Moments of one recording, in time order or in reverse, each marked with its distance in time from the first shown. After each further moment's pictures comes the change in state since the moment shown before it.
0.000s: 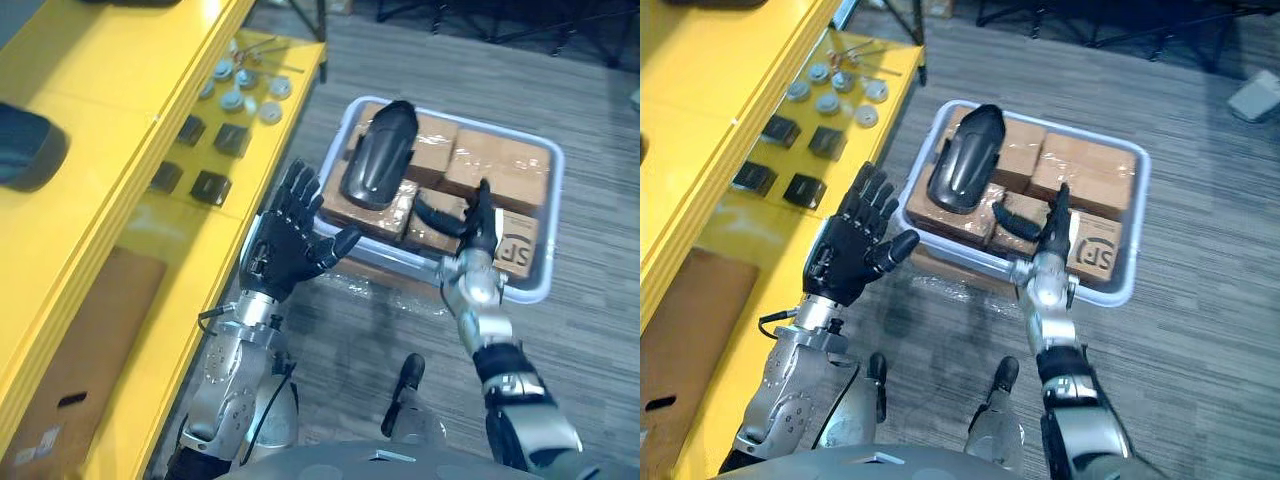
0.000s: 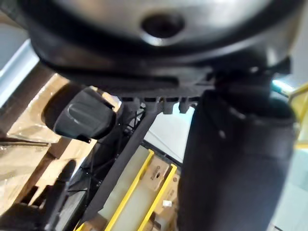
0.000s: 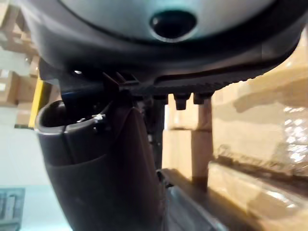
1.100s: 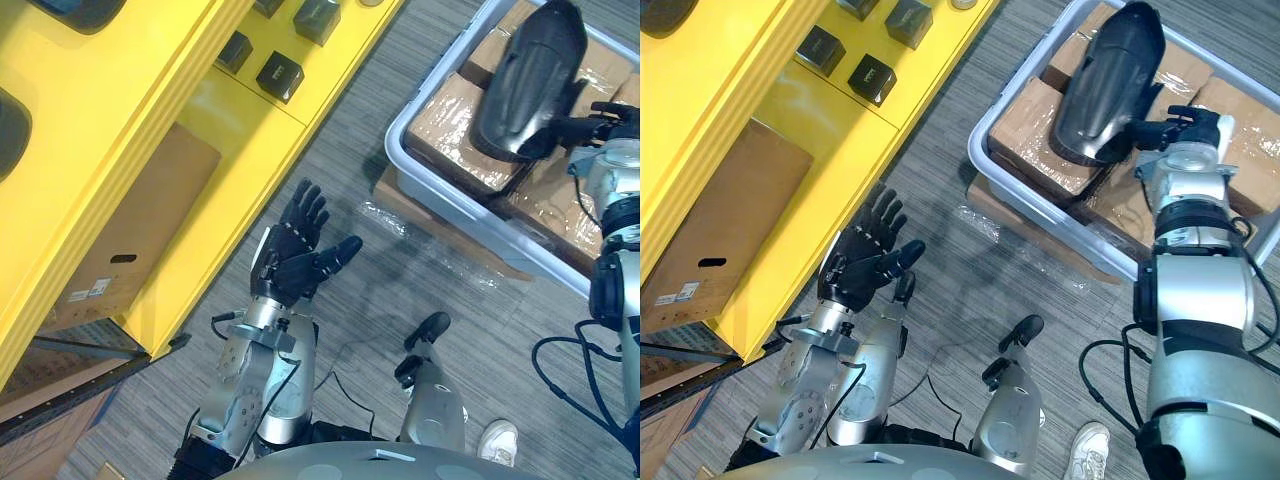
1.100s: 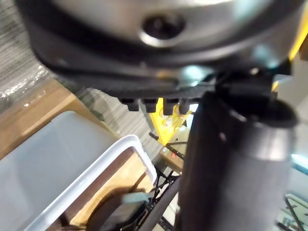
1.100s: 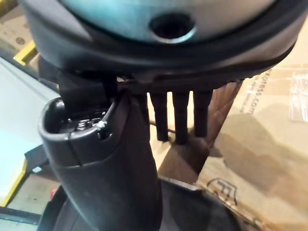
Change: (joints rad) left arm -0.035 0.031 -0.045 0.167 -0.053 -0.091 0.015; right arm -0.701 -0.520 0.073 0.671 -0.061 0.430 0.129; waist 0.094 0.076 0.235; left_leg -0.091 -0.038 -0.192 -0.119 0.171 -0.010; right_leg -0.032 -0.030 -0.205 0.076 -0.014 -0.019
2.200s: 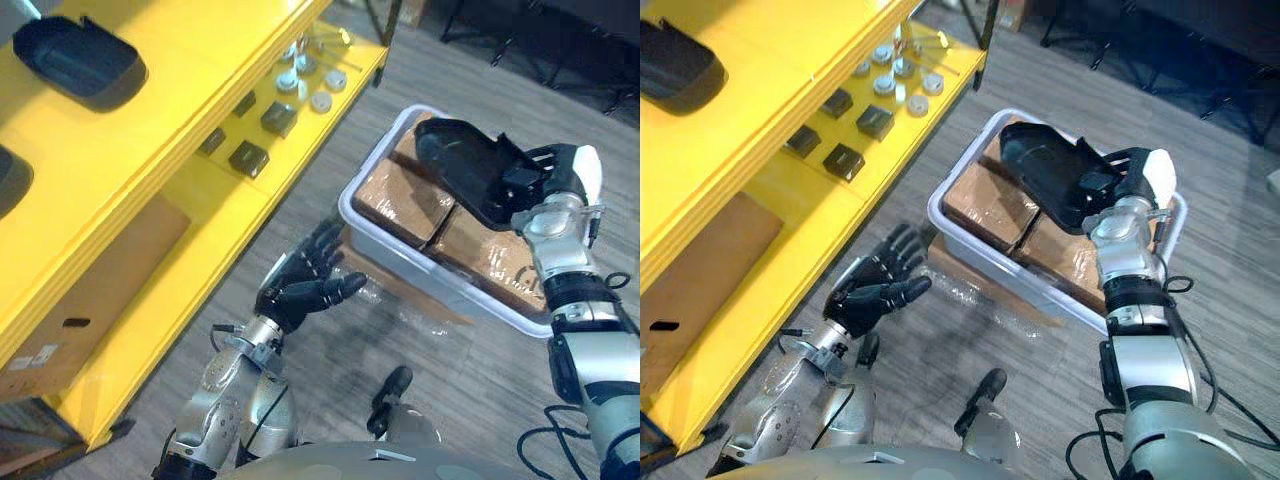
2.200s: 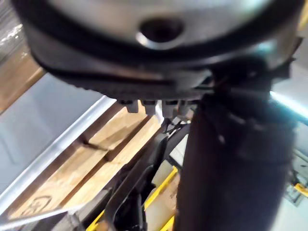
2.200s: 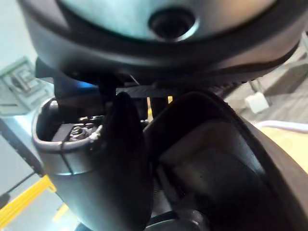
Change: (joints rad) left arm 0.062 0.042 0.049 -0.038 -0.120 0.392 -0.176; right arm 0.493 0.207 -0.035 -0.499 -0.418 -0.091 -0.163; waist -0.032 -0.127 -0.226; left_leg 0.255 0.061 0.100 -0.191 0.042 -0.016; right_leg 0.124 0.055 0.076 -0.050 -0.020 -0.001
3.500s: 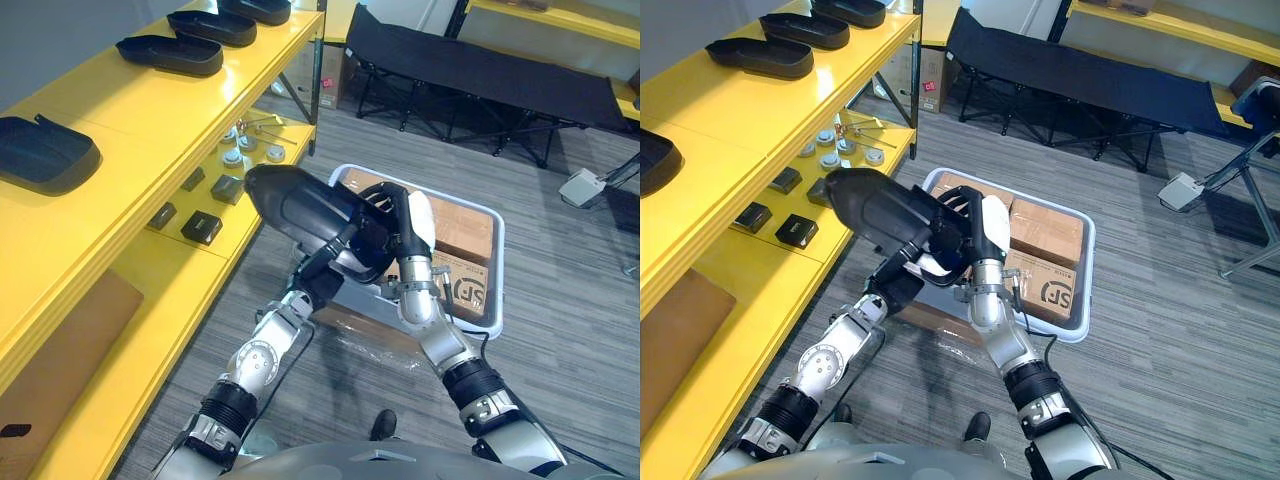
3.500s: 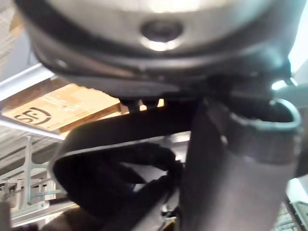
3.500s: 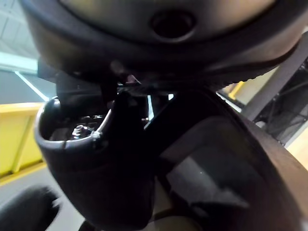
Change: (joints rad) left arm -0.355 -0.117 -0.110 0.467 -0.490 0.003 0.274; right arm 0.390 0.430 0.311 -0.385 -0.219 -0.366 -0.116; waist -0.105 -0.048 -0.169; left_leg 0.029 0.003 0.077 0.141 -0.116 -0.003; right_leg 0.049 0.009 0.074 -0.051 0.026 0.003
